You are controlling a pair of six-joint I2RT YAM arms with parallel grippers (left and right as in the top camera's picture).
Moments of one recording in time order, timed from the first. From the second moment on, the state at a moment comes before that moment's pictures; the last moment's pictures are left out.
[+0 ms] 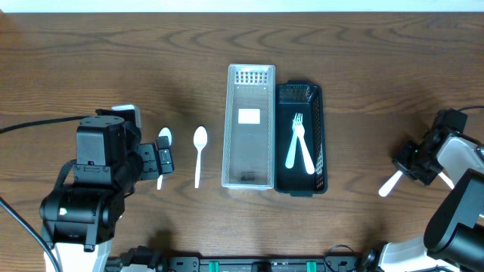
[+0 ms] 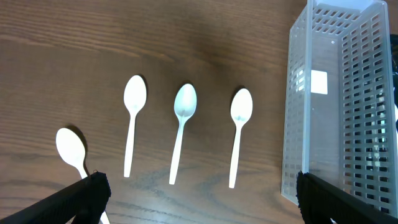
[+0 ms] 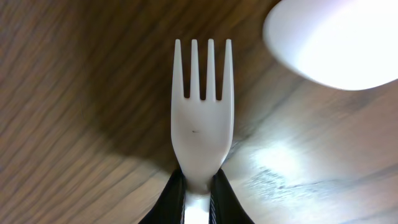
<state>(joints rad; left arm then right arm) -0.10 0.92 1.14 -1.12 -0.04 -0.19 -0.46 1.69 0.88 -0.66 -0.02 0.32</state>
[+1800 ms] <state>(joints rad) -0.10 0.92 1.14 -1.13 -0.04 -0.19 0.35 1.80 1.42 -0.95 -0.11 0.32</state>
